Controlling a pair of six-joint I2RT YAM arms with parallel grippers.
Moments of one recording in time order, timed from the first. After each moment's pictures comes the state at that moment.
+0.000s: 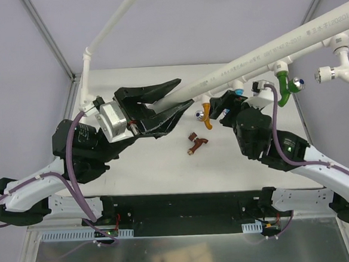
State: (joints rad) left arm -1.33 1.05 1.45 0.23 -0.08 0.32; right arm 1.13 0.97 1.28 -0.55 0.98 0.67
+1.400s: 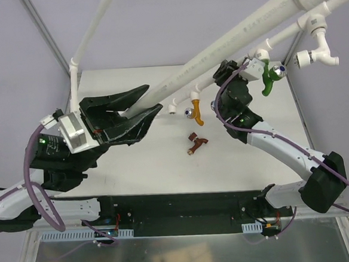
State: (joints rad) left arm -1.32 0.87 1.34 0.23 -0.12 0.32; right arm 0.70 1.32 1.11 0.45 1.03 0.29
